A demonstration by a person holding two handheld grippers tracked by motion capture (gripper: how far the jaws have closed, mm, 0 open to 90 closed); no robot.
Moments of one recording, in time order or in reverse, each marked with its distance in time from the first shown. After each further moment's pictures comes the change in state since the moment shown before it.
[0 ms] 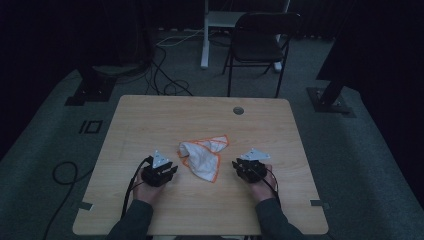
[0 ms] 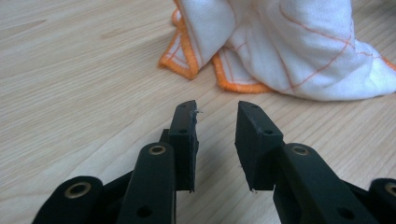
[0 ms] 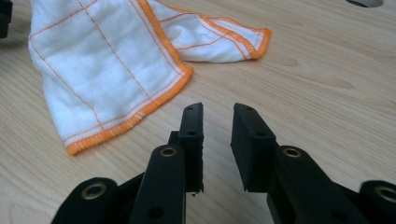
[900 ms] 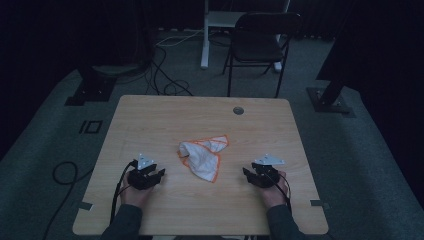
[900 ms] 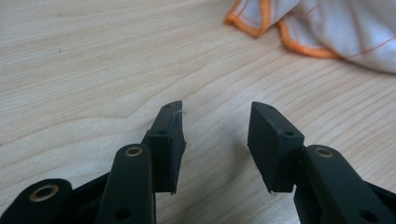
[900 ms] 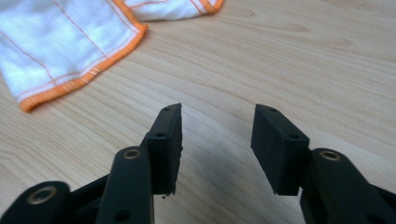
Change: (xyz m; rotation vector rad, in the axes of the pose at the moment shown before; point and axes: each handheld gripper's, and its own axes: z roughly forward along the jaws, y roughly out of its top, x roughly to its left) left arm 0.029 -0.027 -0.018 0.025 0.064 -0.104; right arm -0.028 -0.032 -0.016 0.032 -0.036 0.078
